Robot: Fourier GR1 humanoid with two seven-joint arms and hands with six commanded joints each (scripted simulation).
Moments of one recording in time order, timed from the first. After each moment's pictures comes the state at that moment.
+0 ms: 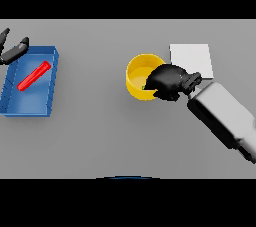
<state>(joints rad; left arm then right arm) -0.53 0.63 -0.10 -1.09 -0.02 -0.08 0.38 -0.69 -0.47 0.61 -1.38 0.77 0.61 -0.10</state>
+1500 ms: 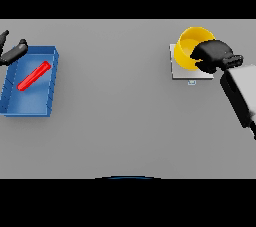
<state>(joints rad) -0.50 0.64 -0.10 -1.18 -0.01 -0.06 0.51 -0.80 -0.51 0.42 -0.78 0.83 0.28 -0.16</state>
